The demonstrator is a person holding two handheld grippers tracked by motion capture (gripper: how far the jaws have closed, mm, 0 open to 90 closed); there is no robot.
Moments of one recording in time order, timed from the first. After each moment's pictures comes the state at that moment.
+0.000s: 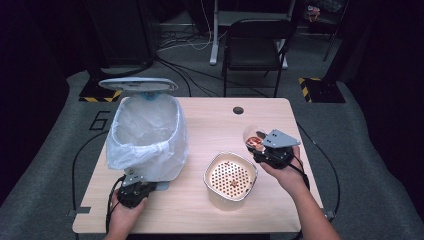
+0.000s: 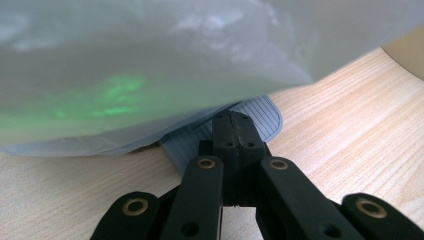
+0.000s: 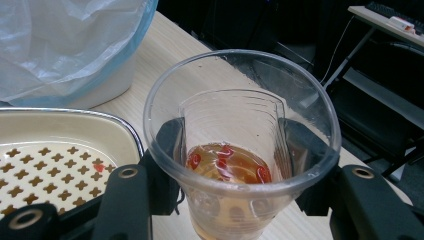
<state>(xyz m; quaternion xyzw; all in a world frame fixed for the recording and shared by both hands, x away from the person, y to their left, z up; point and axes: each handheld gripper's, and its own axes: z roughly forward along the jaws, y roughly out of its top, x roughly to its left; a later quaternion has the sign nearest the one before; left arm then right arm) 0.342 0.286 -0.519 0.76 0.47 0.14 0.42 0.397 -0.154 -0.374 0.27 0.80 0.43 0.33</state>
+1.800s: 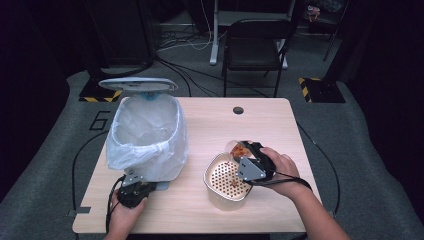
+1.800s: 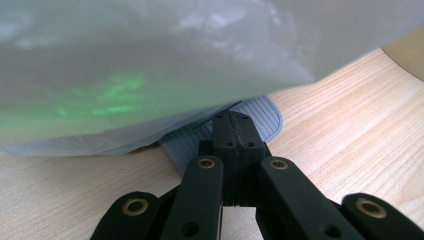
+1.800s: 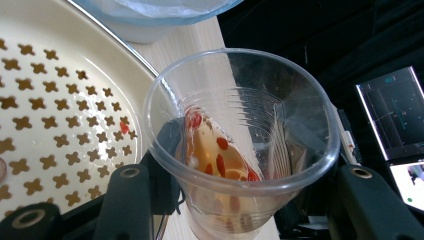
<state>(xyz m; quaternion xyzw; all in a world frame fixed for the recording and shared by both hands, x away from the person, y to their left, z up) 0.342 0.286 -0.519 0.76 0.47 0.14 0.42 0.365 -0.107 -0.389 -0.02 0.84 0.27 0.47</state>
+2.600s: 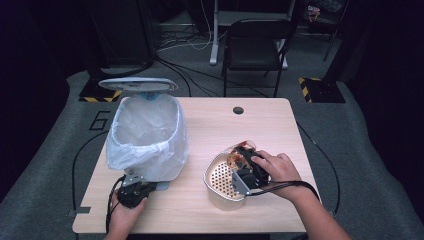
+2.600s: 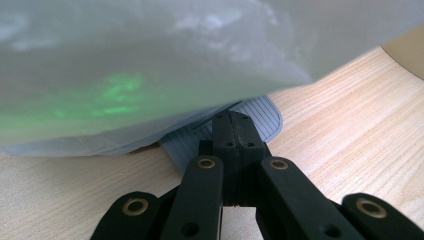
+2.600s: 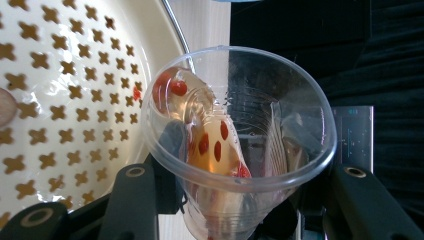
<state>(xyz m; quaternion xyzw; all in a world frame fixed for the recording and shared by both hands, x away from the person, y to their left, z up) 0.342 0.286 -0.519 0.76 0.47 0.14 0.42 0.351 -0.092 -0.401 -0.12 0.82 0.16 0.53</state>
